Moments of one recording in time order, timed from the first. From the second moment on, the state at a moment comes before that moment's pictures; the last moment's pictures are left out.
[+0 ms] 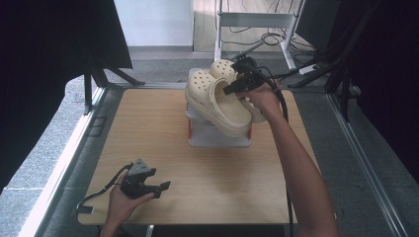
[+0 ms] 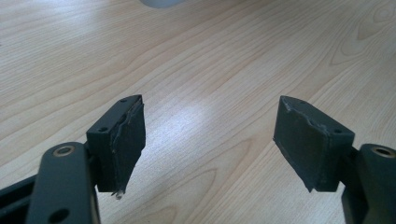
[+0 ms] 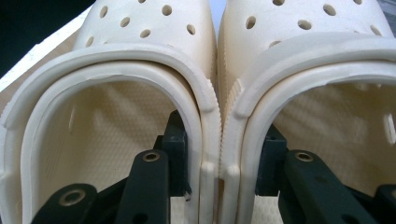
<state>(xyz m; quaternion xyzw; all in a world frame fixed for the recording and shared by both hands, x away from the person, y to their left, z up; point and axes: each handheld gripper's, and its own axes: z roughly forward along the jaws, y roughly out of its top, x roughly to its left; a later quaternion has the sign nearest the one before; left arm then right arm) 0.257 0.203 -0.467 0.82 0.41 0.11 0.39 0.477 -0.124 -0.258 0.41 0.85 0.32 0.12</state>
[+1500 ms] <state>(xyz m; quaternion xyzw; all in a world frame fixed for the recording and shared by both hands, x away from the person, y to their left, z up) 0.260 0.205 -0.466 0.82 0.41 0.11 0.40 0.553 -0.063 -0.293 0.63 0.69 0.29 0.21</state>
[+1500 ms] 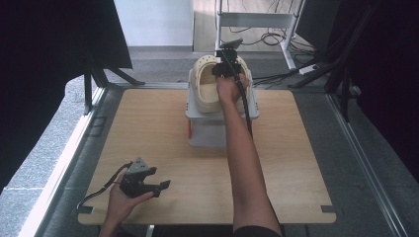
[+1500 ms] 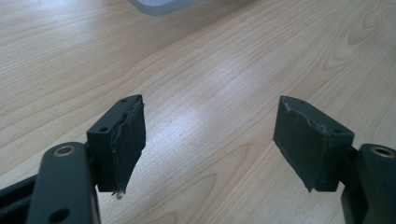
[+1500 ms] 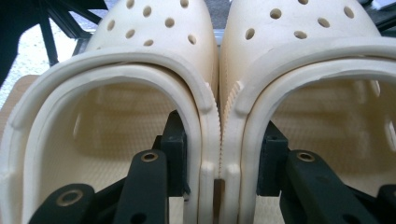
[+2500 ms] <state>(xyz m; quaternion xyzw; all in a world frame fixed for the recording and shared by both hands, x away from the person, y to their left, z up) 0.259 0.204 -0.465 0.82 0.42 0.11 0.38 0.503 -0.095 -0.275 0.50 0.77 0.36 0.16</state>
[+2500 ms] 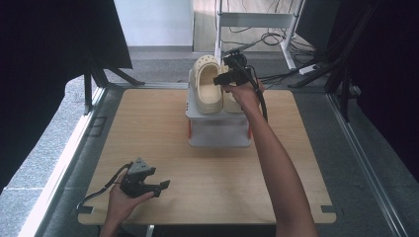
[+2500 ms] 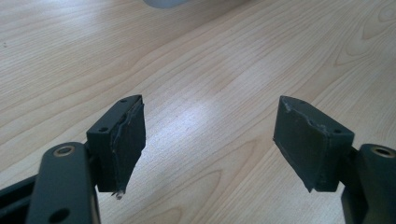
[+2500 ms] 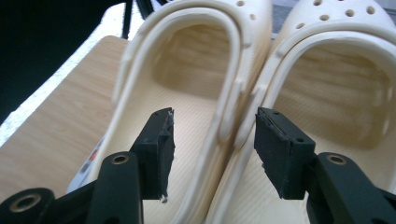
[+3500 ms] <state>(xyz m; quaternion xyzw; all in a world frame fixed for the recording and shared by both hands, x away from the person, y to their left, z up) 0.259 0.202 -0.467 0.82 0.42 0.11 0.38 0.400 -0.137 -0.322 0.33 0.83 0.44 0.10</state>
